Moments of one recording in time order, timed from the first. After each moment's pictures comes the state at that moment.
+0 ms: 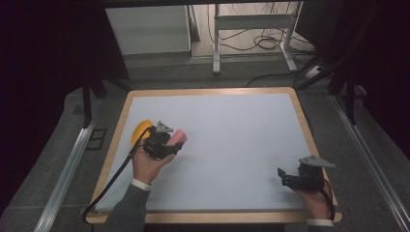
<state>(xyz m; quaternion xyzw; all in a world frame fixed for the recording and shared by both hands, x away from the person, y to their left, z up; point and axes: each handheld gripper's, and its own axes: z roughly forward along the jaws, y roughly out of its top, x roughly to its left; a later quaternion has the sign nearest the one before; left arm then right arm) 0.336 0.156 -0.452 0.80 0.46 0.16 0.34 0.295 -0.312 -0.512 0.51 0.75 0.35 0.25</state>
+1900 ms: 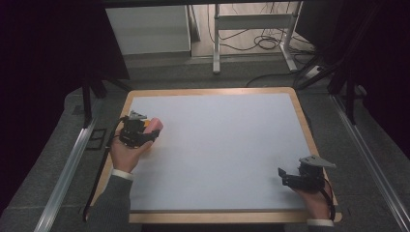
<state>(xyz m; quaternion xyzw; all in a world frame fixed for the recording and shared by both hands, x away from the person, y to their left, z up) 0.353 0.223 -0.439 0.75 0.53 0.20 0.34 0.295 -0.313 -0.512 0.51 0.75 0.35 0.25</state>
